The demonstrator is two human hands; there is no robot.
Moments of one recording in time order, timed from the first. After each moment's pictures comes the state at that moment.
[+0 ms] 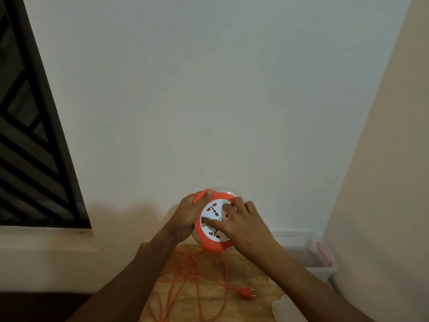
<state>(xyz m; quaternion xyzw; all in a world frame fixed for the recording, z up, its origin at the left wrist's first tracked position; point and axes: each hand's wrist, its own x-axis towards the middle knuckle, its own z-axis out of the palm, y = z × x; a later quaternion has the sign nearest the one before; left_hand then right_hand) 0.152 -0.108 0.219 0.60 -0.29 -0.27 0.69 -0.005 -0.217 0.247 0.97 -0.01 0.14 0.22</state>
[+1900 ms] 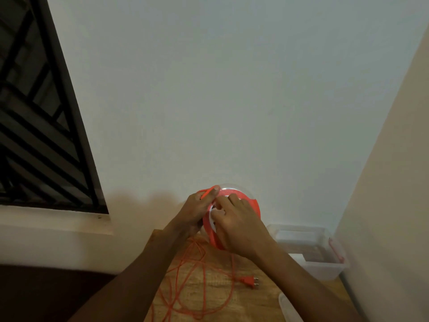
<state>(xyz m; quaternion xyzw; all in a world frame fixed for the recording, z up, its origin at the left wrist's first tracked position) 0.136 -0.103 0.209 0.61 -0.23 -0.24 0.72 0.004 -0.196 0.229 0.94 0.07 0.31 0.10</state>
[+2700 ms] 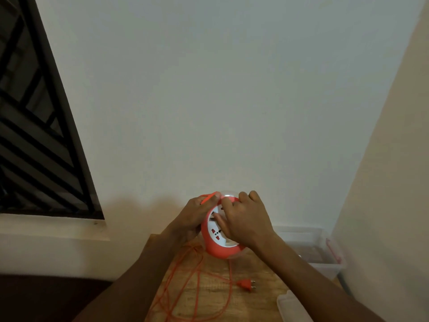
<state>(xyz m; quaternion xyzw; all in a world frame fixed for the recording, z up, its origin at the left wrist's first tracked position) 0.128 -0.106 0.214 0.64 -0.25 -0.28 0.67 0.008 -0.222 0.241 0.94 -0.04 0.31 0.17</state>
